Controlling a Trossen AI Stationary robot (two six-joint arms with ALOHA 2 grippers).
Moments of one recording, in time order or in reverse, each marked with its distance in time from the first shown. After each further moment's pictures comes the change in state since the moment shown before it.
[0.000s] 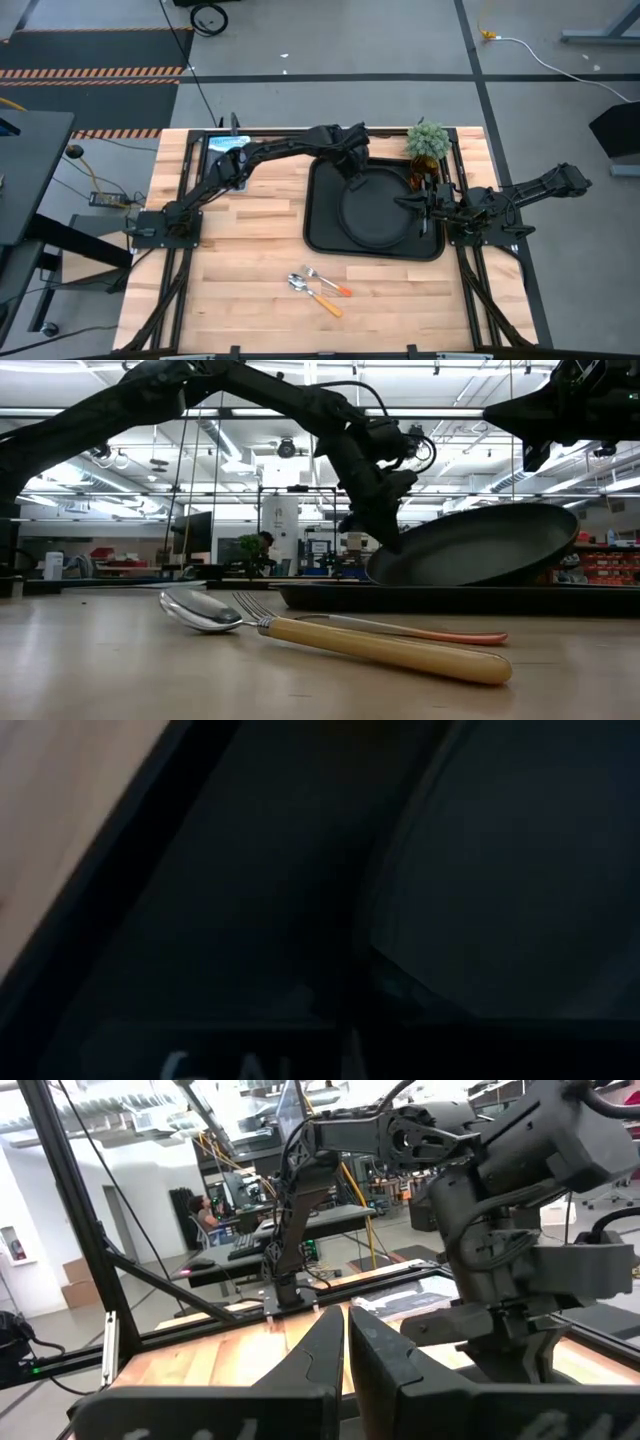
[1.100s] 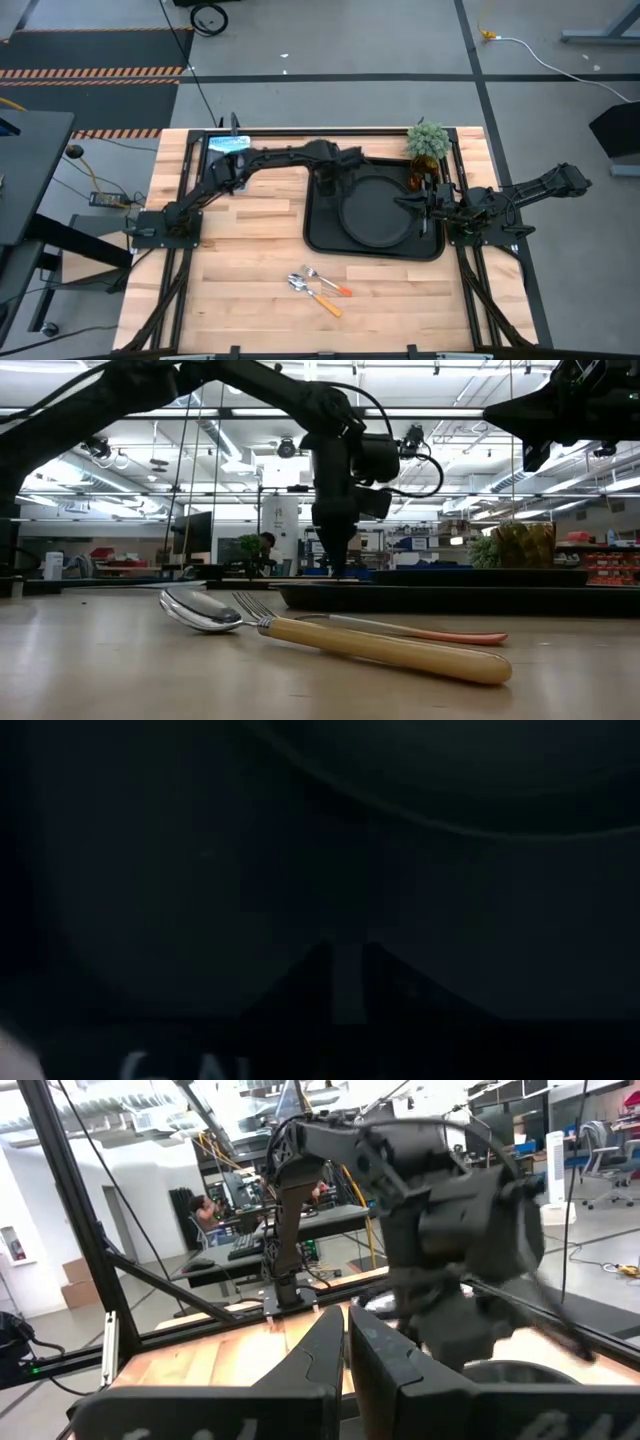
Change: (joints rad) left arm -0.071 -0.063 -0.169 -0.258 -0.176 0.472; right arm 0.000 0.000 0.000 0.000 0.000 0.000
